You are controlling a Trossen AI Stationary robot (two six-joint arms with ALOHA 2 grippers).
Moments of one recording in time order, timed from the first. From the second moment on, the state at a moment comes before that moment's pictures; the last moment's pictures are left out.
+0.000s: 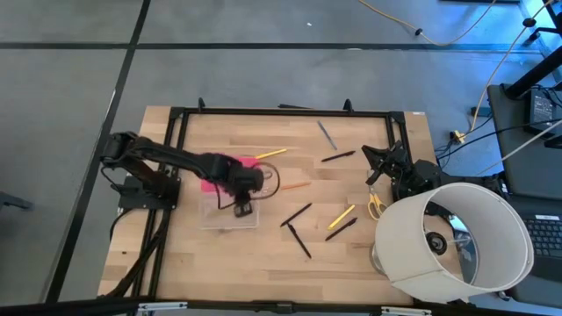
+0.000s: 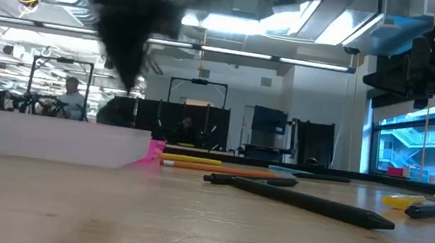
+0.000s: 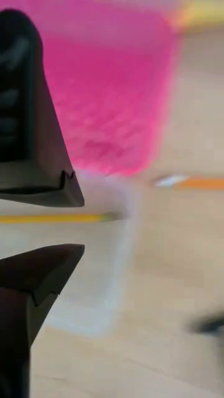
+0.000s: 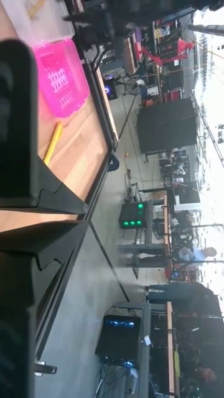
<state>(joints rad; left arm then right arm) -0.06 1.53 1.11 -0.82 -0.05 -0.38 -0.01 0.01 0.01 0.08 0.66 0.08</state>
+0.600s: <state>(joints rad) 0.36 1.66 1.17 -0.51 0.08 -0.14 -0.01 0.01 0.01 0.08 0.66 0.13</state>
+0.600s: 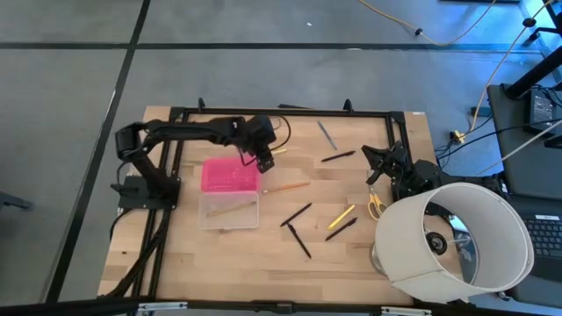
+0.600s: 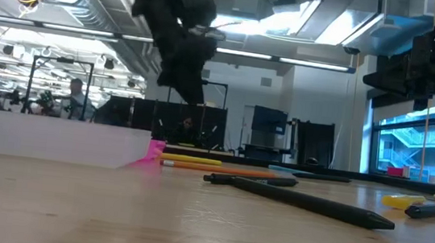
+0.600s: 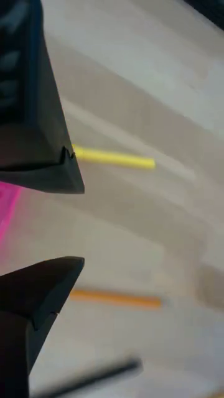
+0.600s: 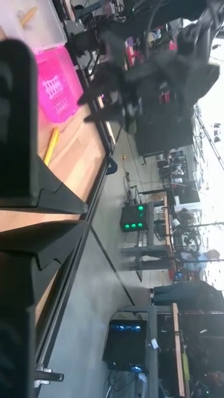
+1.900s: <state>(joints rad) 0.43 2.12 1.48 -0.79 0.02 0.10 -0.01 0.01 0.01 0.08 0.66 0.18</state>
